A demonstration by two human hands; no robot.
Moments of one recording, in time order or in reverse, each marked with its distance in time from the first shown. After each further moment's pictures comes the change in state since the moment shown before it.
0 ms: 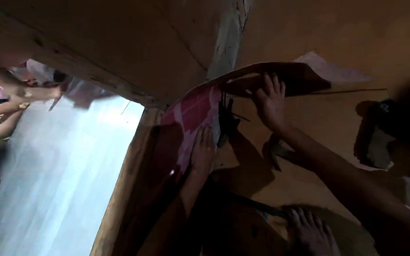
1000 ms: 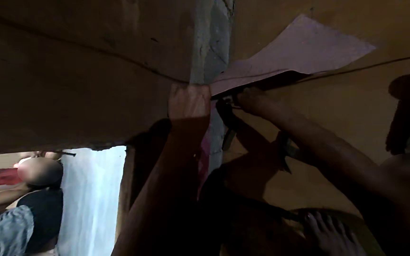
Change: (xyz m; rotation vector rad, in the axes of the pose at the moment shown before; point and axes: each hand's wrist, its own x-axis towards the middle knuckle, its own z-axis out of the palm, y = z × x) left_hand 0.132 -0.053 -0.184 -0.130 -0.022 -0.160; right_hand 0.066 0.008 0.005 0.068 -0.827 0.025
